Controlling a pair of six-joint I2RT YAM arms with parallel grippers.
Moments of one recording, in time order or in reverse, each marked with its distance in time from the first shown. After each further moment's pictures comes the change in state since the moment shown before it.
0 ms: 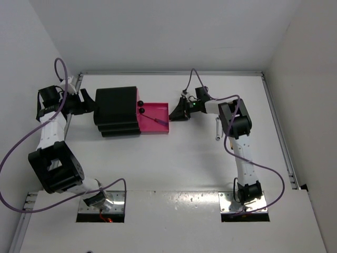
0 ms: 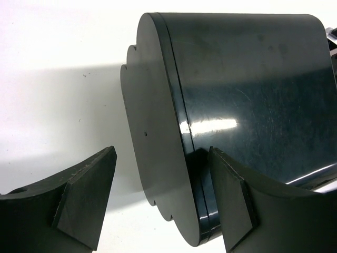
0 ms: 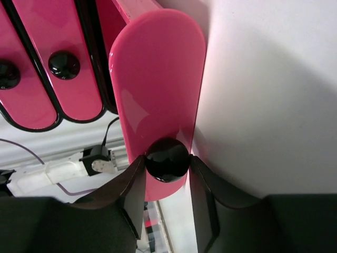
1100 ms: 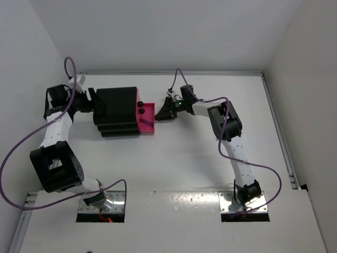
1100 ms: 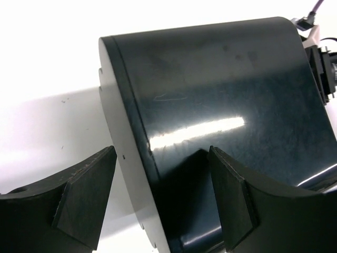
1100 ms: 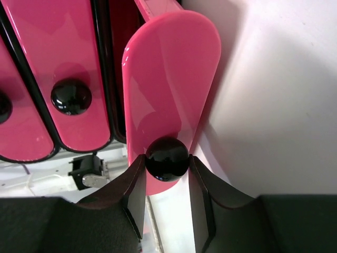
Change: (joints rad) left arm -0.080 0.002 -0.039 0.100 0.011 0.015; right arm 0.138 0.034 0.100 0.096 0.079 0.094
